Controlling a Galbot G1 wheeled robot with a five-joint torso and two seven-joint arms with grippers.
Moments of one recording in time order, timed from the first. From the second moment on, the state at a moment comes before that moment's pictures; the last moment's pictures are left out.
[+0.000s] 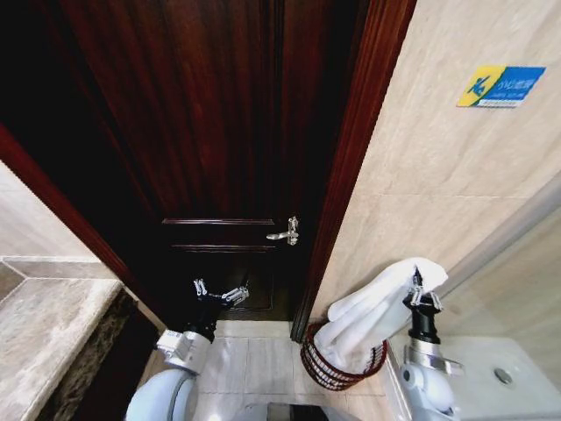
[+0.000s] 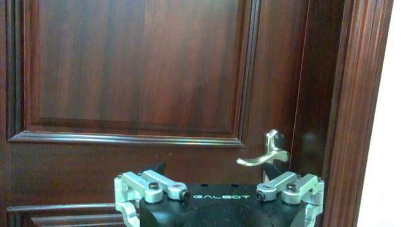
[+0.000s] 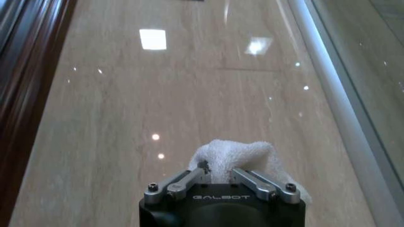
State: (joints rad) left arm 1.79 -1.61 -0.57 -2.41 -0.06 0.11 0.25; right arm -1.46 1.41 0.80 1.64 0.48 0.82 -0.26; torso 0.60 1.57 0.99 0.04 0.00
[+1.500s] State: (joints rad) left arm 1.79 -1.61 -0.57 -2.41 -0.06 0.11 0.25; right arm -1.53 1.41 0.85 1.50 0.61 0.82 -0.30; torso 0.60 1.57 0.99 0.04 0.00
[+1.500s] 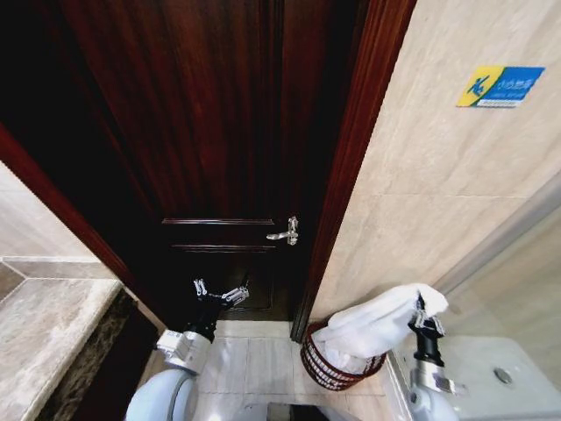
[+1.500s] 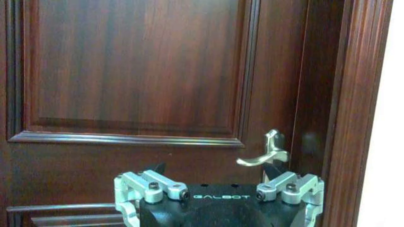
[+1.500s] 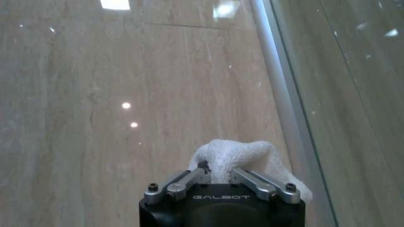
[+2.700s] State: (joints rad) left arm 1.79 -1.61 -0.57 -2.41 -0.06 0.11 0.25; right arm -1.42 1.43 0.73 1.26 0.55 0.82 -0.34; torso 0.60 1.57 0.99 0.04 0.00
